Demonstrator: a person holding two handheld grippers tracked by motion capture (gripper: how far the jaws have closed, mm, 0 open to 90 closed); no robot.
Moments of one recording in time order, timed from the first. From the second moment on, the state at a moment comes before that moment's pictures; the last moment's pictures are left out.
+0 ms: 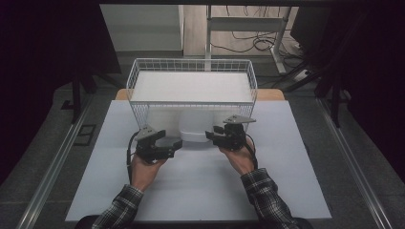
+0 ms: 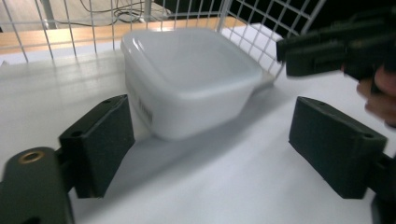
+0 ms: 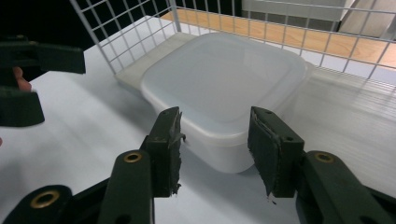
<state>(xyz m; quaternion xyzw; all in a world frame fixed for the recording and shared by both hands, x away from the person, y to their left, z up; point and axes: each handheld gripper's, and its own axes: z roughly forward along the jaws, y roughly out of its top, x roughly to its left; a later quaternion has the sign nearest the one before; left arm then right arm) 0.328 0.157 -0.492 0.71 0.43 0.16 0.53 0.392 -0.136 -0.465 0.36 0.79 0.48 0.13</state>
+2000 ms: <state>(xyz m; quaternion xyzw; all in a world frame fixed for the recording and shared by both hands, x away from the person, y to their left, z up) 0.253 0.157 -0.525 0.78 0.38 0.19 0.46 0.413 -0.087 -0.509 0.31 0.84 0.43 0.11</state>
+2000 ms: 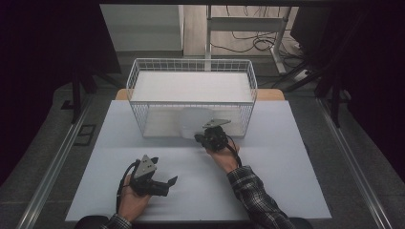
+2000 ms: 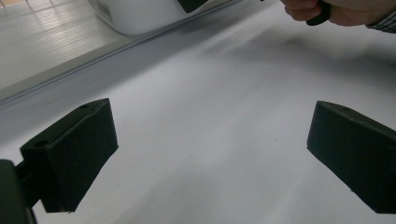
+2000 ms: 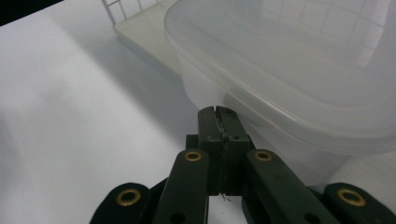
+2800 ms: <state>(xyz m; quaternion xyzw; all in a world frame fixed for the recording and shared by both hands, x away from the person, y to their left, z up) 0.254 0.160 -0.525 0.77 0.38 0.19 0.47 0.442 -0.083 -0.507 0.33 0.83 0.42 0.13</state>
